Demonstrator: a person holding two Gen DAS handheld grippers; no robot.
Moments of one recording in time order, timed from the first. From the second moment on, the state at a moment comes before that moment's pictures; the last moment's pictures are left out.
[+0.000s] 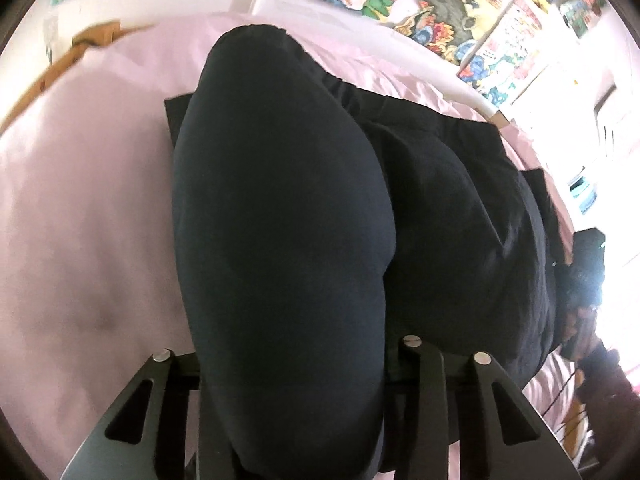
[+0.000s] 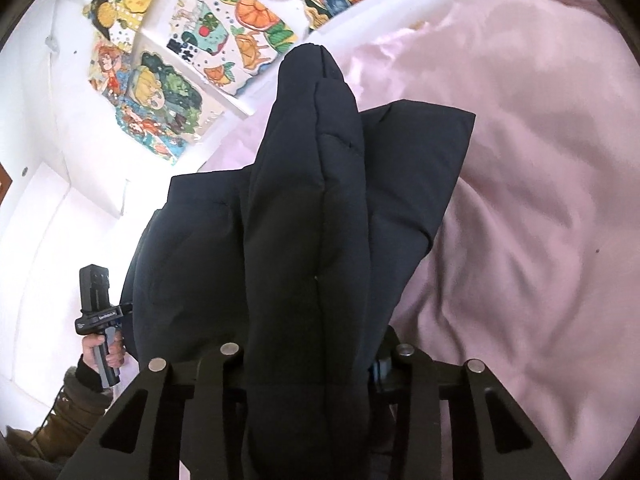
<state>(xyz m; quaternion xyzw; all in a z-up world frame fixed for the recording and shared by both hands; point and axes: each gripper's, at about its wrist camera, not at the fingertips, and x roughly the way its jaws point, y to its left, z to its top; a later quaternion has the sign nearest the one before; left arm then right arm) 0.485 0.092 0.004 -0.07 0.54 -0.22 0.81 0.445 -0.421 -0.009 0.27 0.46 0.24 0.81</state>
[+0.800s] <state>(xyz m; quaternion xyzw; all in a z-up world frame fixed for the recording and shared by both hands) 0.411 0.043 0.078 -0.04 0.55 -0.19 0.81 0.382 -0.396 0.075 0.24 0.47 0.25 0.81</state>
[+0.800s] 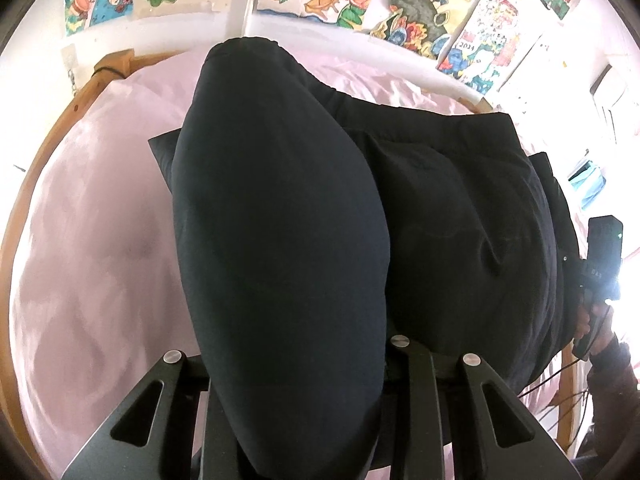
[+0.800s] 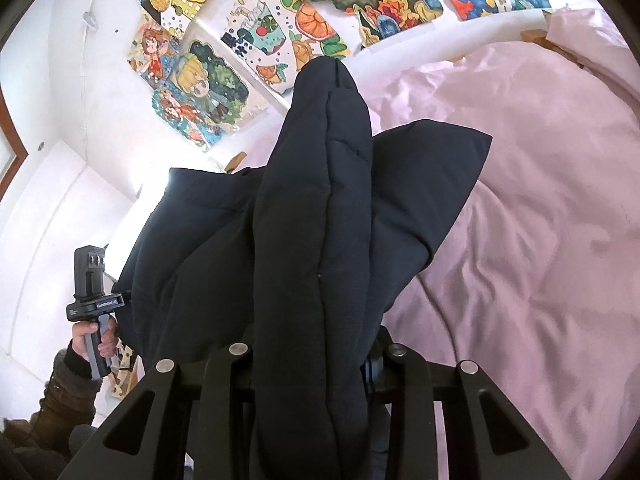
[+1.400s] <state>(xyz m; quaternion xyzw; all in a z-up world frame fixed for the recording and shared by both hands) 0.398 0.030 0.025 0.01 0.58 -0.07 0.81 0.366 -0.384 0.031 0.19 0.53 0.11 0.82</state>
